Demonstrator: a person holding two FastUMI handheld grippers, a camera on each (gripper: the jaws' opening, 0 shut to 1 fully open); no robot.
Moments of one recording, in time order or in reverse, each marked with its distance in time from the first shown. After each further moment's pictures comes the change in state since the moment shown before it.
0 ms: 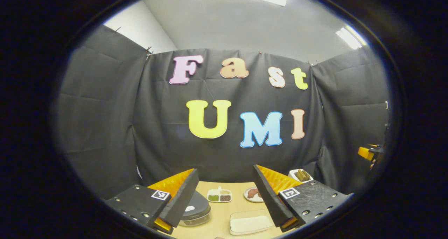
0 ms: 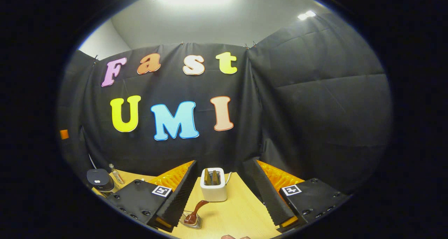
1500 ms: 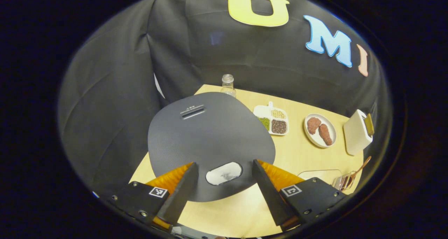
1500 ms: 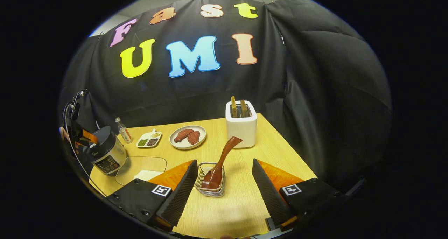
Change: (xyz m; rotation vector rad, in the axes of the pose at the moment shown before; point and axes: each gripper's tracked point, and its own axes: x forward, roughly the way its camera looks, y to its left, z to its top) left arm 0.146 0.127 -0.333 -0.036 0.870 0.302; right arm 0.017 0.099 -0.225 -0.010 0.442 0.152
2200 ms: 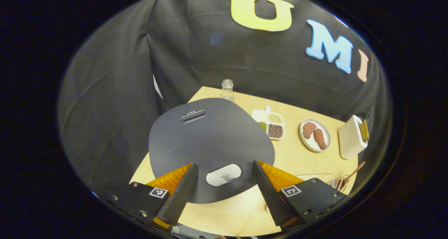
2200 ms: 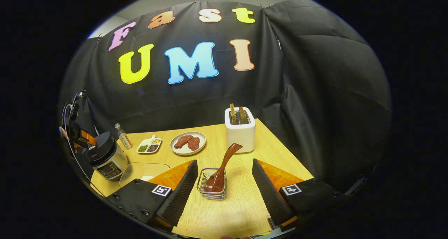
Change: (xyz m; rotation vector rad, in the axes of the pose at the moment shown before) left arm -0.004 0.001 0.006 0.000 0.017 -0.027; right arm -0.009 0.013 0.017 -0.002 -0.043 -0.018
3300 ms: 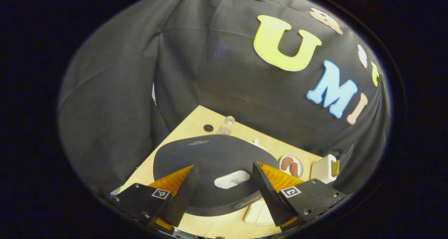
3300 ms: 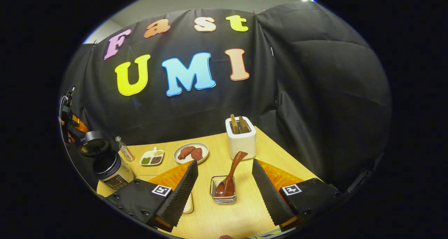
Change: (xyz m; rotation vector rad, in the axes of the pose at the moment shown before) left arm -0.042 0.049 0.113 -0.181 -0.090 -0.139; right arm -0.013 0.025 0.018 0.075 -0.066 -0.040
